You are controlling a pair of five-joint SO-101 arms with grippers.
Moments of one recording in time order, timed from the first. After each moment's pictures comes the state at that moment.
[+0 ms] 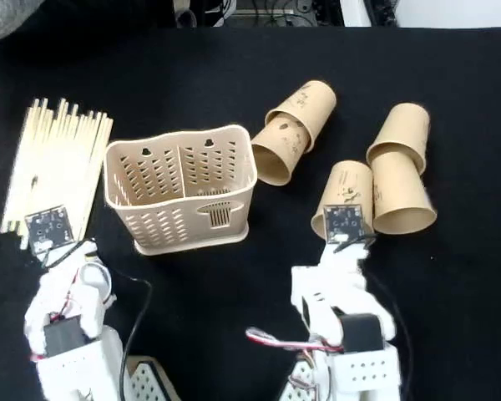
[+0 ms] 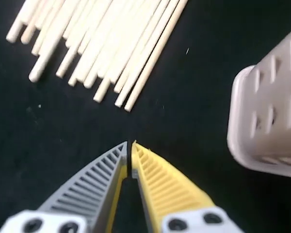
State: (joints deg) left arm -24.9 -103.7 96.0 64.7 0.0; right arm -6.3 -103.2 93.8 74.7 -5.2
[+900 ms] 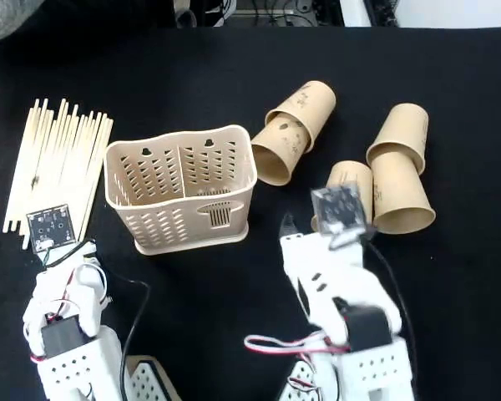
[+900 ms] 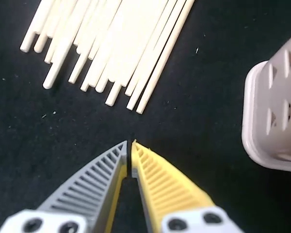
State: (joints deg) left arm -27.4 -104.0 96.3 64.7 -6.2; right arm -12.4 -86.5 78.0 56.4 5.0
